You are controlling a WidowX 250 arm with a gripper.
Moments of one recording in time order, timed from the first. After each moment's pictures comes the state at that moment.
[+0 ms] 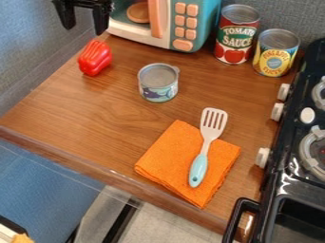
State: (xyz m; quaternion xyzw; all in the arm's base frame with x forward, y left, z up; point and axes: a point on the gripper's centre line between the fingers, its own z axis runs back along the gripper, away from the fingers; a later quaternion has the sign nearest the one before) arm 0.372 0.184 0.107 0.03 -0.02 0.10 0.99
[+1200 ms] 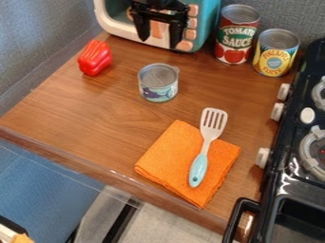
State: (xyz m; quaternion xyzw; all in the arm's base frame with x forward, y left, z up) arm 0.431 0.067 0.088 0.00 -0.08 0.00 1.00
